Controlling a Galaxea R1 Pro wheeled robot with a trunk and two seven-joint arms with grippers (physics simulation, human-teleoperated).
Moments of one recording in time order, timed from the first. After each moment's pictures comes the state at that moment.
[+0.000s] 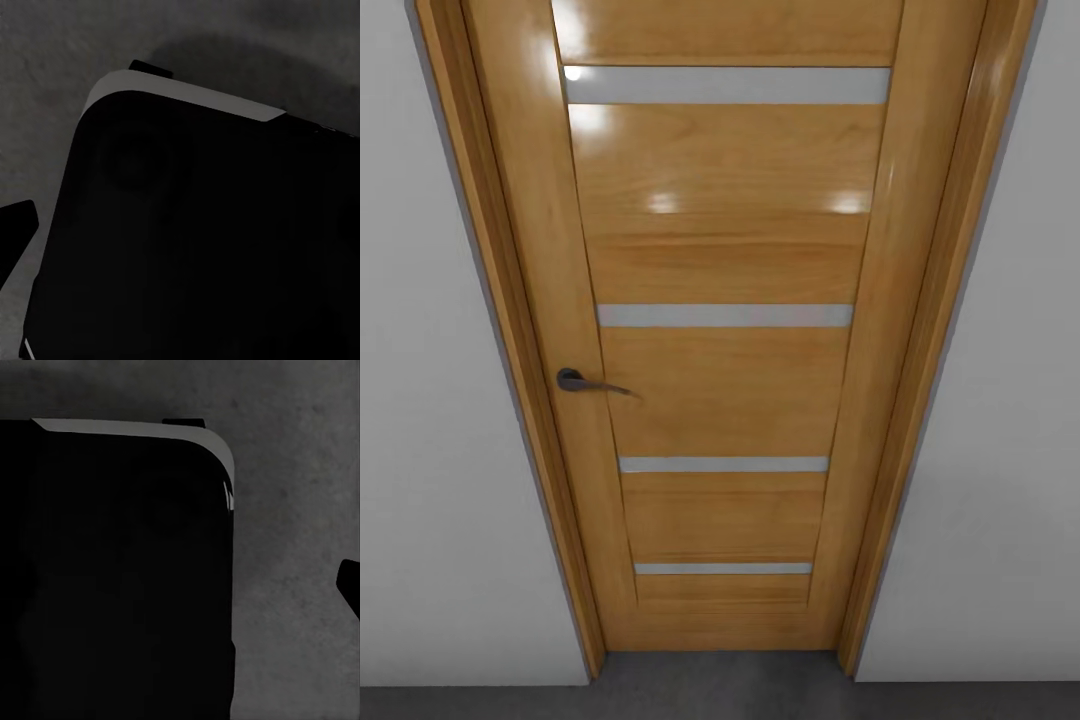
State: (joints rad) left arm 0.00 -0.03 0.06 -0.05 0.25 -0.10 0.00; right arm 0.00 -0.02 -0.02 0.00 0.00 -0.14 0.00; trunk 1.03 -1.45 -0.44
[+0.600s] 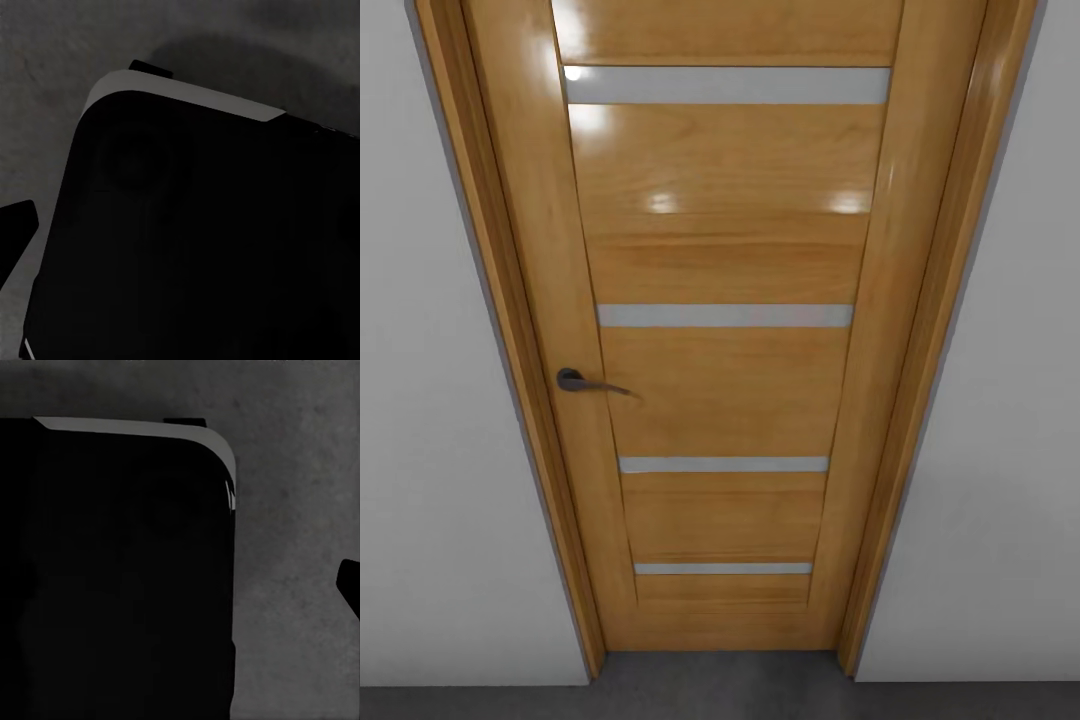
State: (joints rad) left arm 0.00 -0.03 0.06 -0.05 0.25 -0.10 0.00; right arm 0.00 -0.02 -0.01 0.00 0.01 -0.14 0.00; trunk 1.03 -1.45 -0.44
